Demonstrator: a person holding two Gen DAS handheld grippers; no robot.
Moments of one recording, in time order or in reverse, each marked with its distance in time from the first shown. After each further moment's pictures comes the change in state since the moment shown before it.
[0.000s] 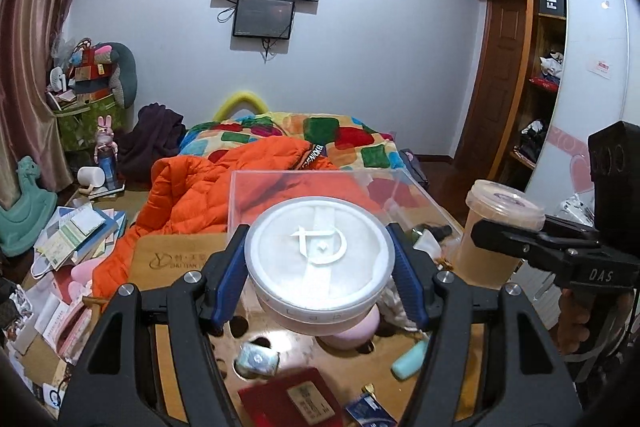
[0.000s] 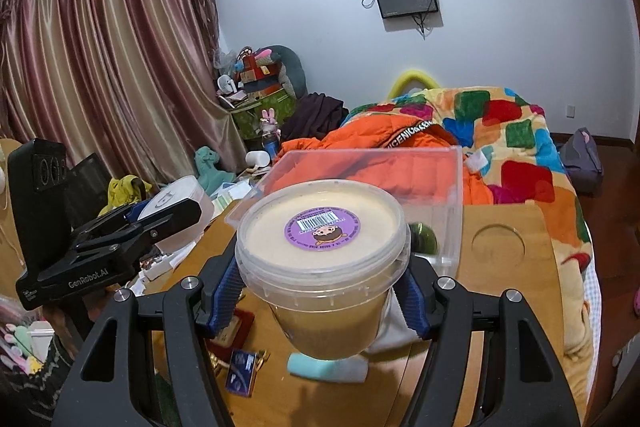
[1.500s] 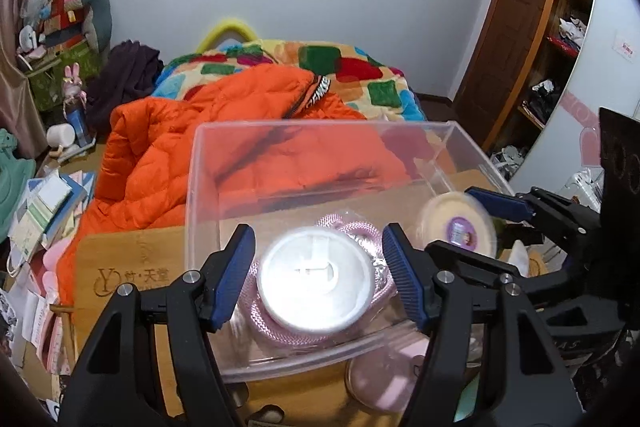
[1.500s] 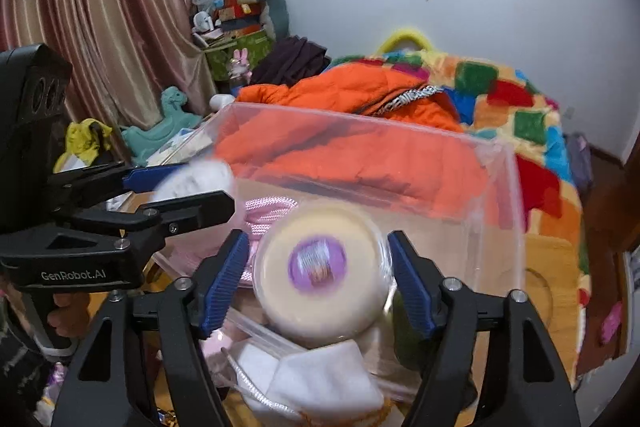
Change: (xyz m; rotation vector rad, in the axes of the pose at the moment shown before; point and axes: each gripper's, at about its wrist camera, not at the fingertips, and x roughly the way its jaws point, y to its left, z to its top) left arm 0.119 0.026 0.009 -0.011 0.263 -0.043; right arm 0.117 -0.016 0.014 -0.143 0.177 -0.146
